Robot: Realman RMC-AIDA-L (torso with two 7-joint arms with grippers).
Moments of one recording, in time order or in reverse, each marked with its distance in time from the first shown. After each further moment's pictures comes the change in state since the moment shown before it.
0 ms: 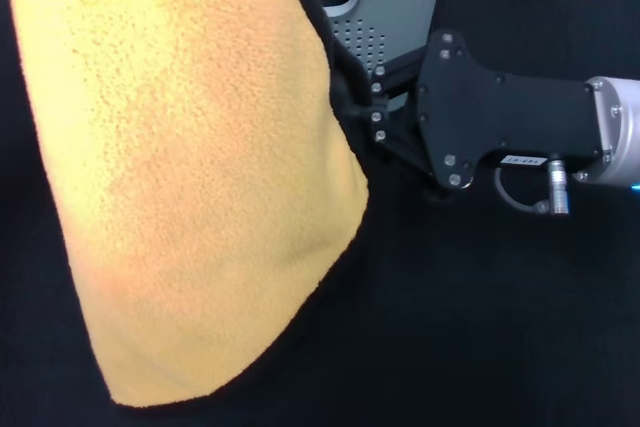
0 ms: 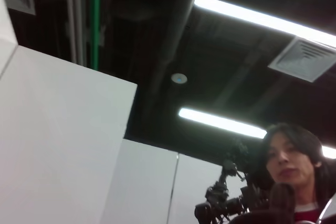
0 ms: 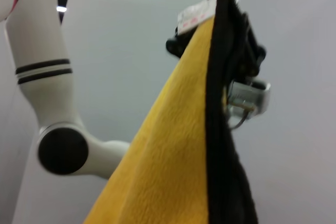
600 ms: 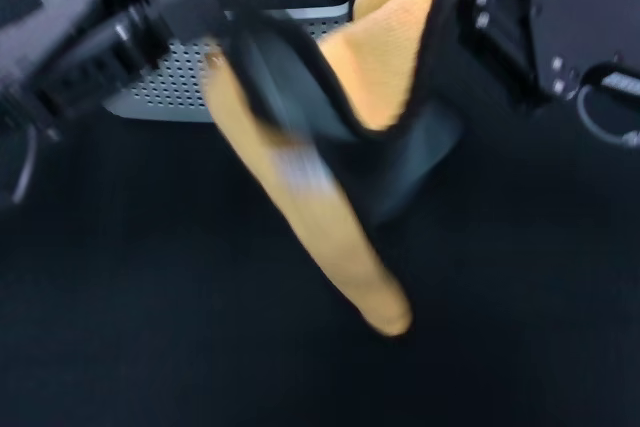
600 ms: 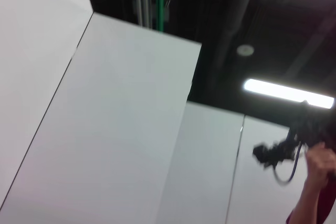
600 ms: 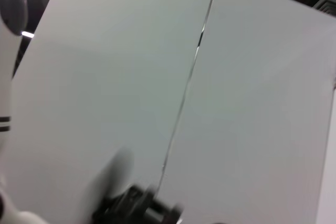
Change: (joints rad) left arm 0.115 -0.027 0.006 -0.154 0.225 0.002 0.277; right arm -0.146 -0.007 0.128 -0.246 0.060 0.003 0.059
